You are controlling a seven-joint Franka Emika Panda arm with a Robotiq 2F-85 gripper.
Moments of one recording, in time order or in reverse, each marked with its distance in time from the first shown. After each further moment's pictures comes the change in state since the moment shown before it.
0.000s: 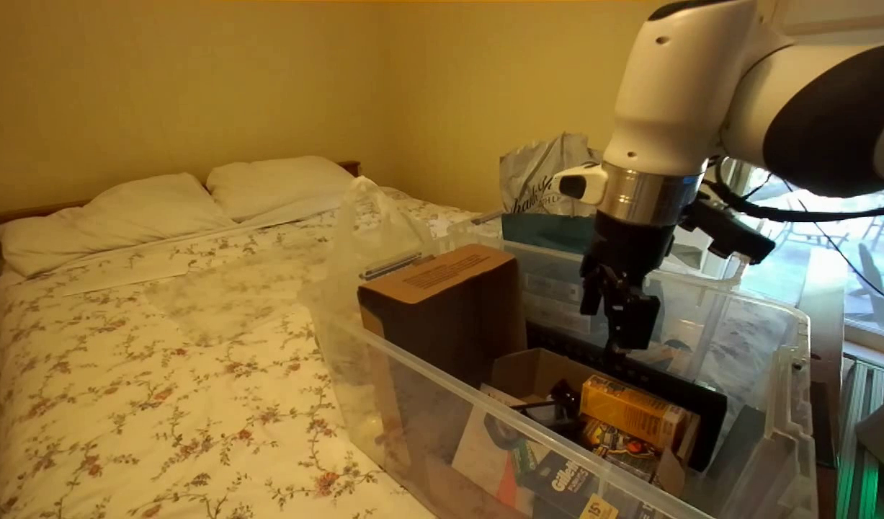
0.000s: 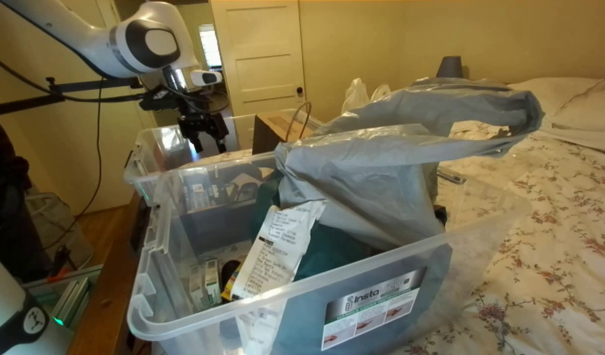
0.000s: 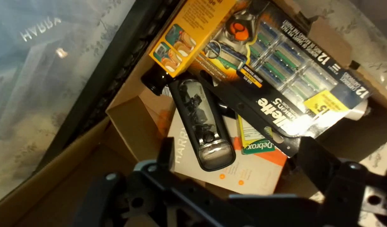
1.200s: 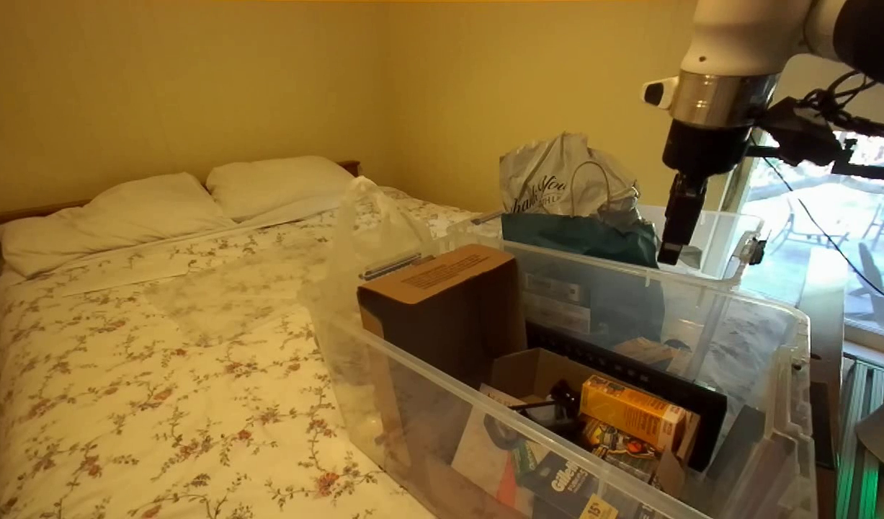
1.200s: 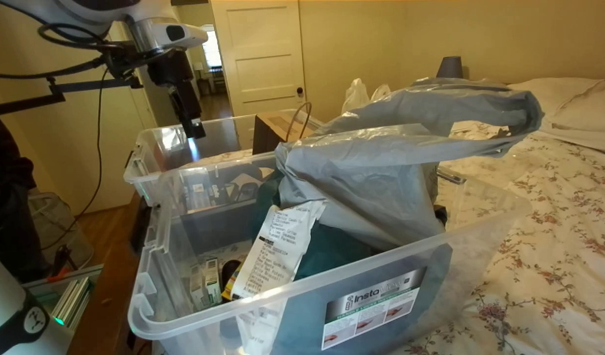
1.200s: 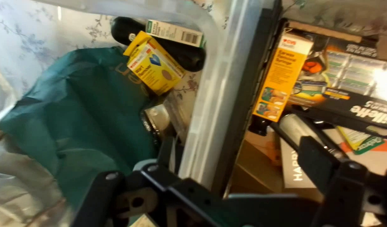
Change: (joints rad) arm -0.129 -0.400 -0.046 -0.118 0.061 -0.311 0.221
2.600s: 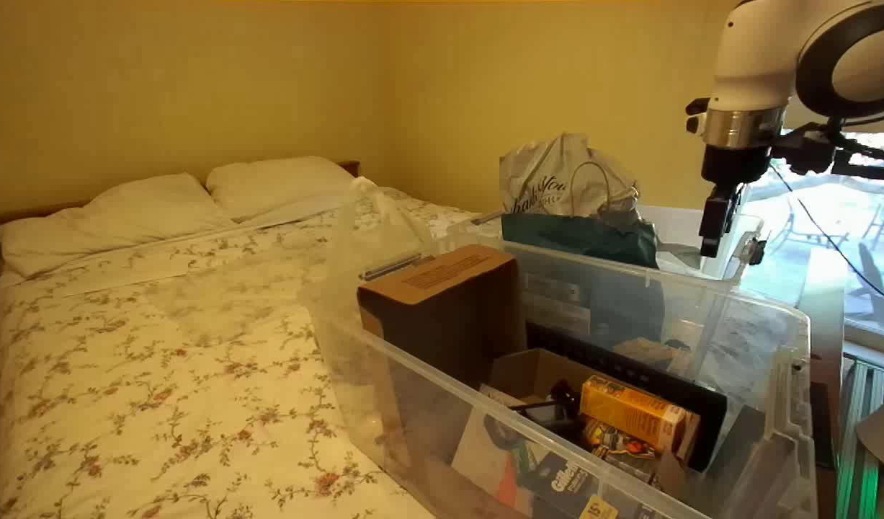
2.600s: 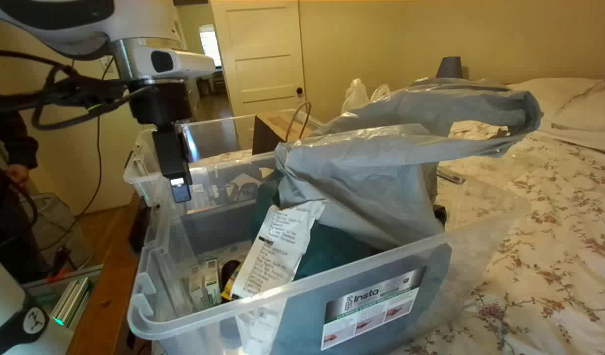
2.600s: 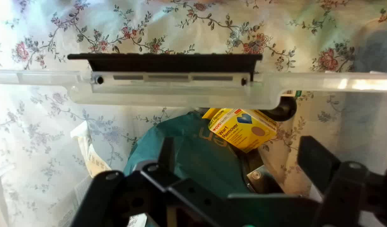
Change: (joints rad) arm -0.194 -0.189 -0.227 -0.252 -0.042 -0.004 -0.178
